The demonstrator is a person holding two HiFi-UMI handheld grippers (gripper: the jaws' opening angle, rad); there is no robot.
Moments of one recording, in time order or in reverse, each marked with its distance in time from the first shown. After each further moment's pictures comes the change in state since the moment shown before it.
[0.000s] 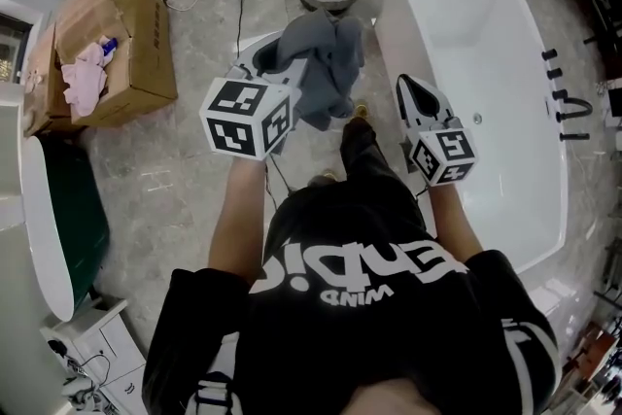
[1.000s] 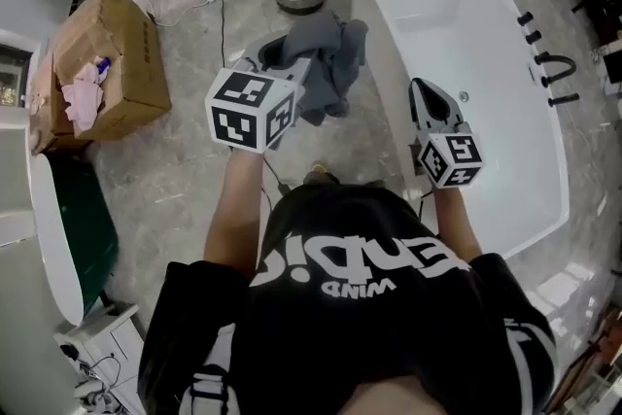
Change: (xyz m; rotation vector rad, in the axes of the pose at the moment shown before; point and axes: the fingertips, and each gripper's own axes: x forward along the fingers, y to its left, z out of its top) left arm 0.032 -0.168 0.005 0.126 0.071 -0.110; right arm -0.159 -0.097 -0.021 0.058 -0.037 -0.141
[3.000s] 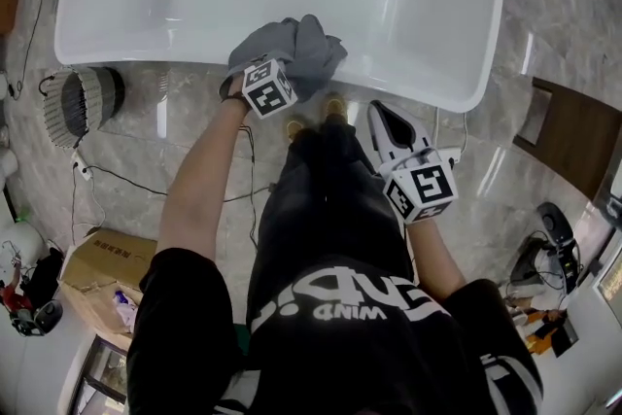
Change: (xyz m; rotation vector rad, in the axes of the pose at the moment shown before) left arm 0.268 -0.375 -0.460 1.208 0.699 -1.347; right arm -0.277 -0.100 -0.255 0.558 0.078 -0.896
